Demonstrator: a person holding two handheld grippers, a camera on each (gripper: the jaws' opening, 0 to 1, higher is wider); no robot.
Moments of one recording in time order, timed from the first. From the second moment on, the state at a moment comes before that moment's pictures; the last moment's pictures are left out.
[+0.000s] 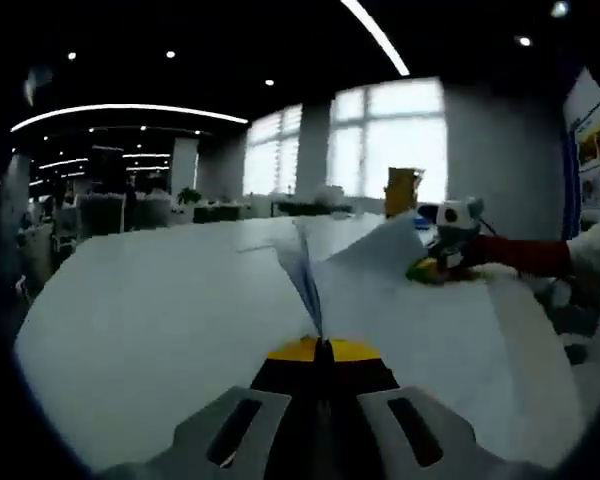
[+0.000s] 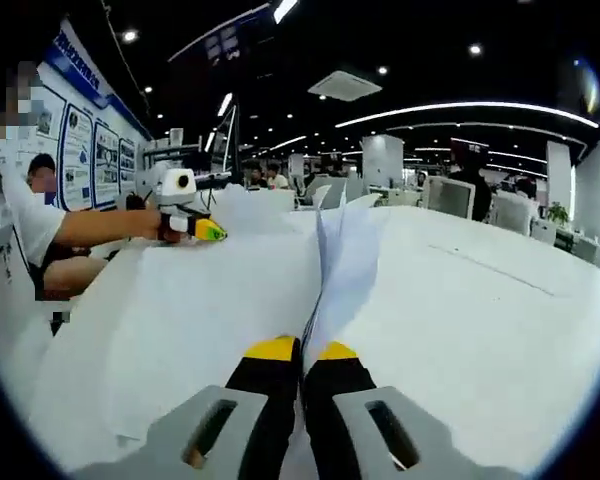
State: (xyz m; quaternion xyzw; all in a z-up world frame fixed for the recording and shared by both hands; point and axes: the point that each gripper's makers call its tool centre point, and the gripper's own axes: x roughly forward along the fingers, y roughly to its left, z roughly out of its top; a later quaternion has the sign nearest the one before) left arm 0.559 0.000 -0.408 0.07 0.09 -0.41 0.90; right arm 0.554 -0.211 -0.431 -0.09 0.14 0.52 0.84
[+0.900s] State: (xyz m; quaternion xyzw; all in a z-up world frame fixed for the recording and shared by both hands) left arm 0.563 -0.003 -0.426 0.12 0.12 -0.40 0.90; right arm 0.554 -0.199 -0.429 -0.03 0.18 0.49 0.85
